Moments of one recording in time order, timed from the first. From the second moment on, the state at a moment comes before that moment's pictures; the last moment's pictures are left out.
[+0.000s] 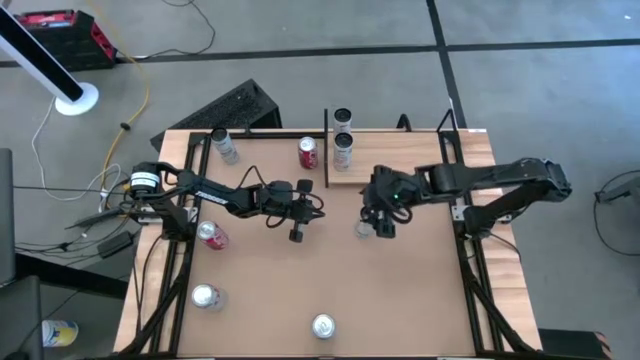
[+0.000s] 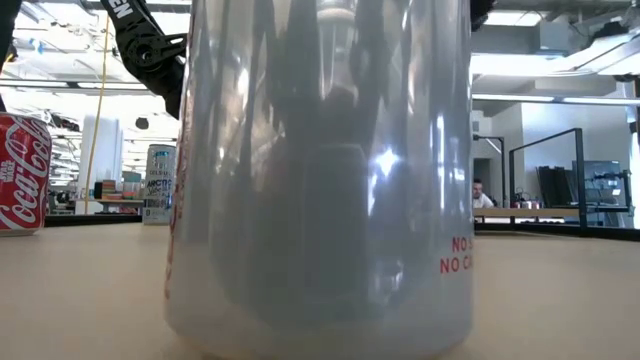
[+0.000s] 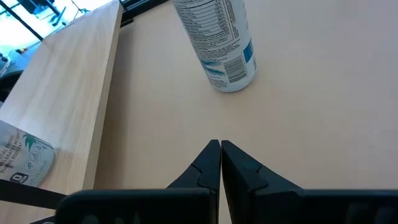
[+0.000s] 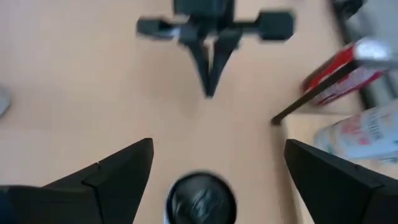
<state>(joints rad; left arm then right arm) 0.12 1.70 0.72 0.58 0.05 0.45 0.07 1.31 1.19 -0.69 0.19 -0.03</state>
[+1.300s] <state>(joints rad) 0.16 1.70 0.72 0.57 0.10 0.45 0.03 1.73 1.54 -1.22 0.06 0.75</state>
